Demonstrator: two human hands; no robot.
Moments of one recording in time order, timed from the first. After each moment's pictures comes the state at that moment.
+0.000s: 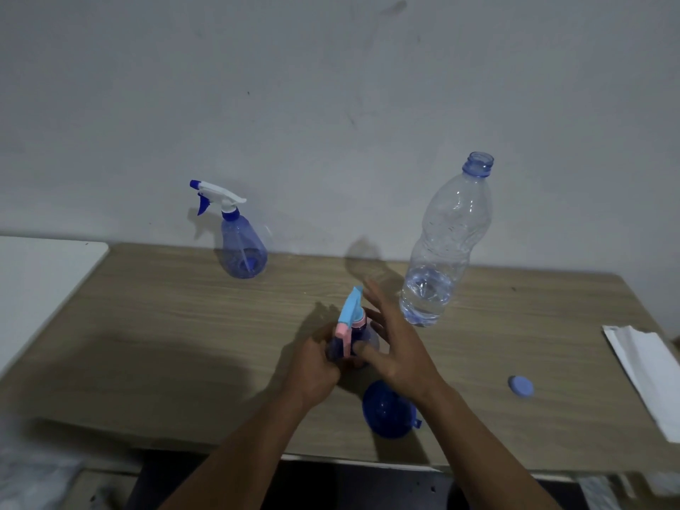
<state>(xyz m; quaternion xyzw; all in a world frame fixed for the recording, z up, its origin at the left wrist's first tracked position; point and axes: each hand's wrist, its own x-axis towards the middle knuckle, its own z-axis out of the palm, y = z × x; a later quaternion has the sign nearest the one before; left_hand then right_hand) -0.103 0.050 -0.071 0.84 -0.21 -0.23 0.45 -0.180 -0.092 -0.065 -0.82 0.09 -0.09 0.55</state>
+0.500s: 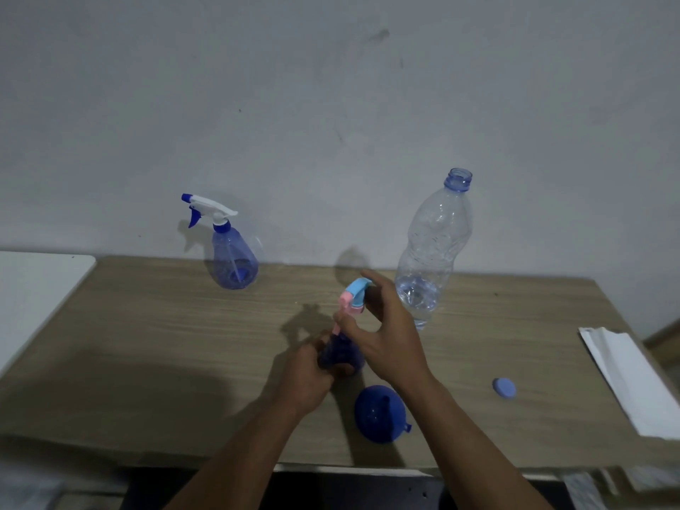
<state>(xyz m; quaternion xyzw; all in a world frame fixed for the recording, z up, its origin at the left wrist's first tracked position) -0.097 0.047 -0.086 0.79 -0.18 -0.28 0.52 -0.164 -0.081 -0.032 -0.80 0.16 -0.22 0.54</state>
